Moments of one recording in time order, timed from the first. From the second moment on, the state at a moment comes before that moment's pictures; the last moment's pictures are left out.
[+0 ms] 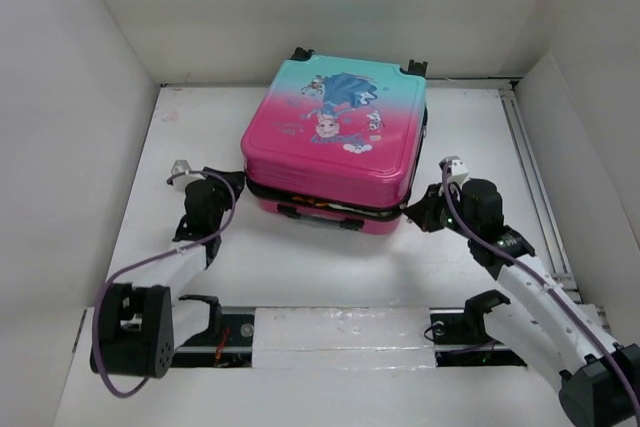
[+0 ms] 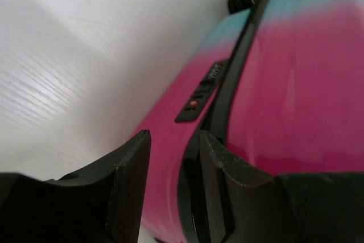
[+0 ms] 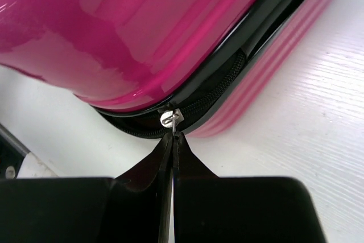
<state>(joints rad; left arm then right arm) -0.09 1.14 0.34 0.45 -0.10 -1.04 0.36 0.76 0.50 -0.19 -0.29 0.36</state>
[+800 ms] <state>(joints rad) -0.38 1.34 0.36 0.70 -0.37 -0.94 0.42 0.90 0.51 -0.14 -0.38 0.44</state>
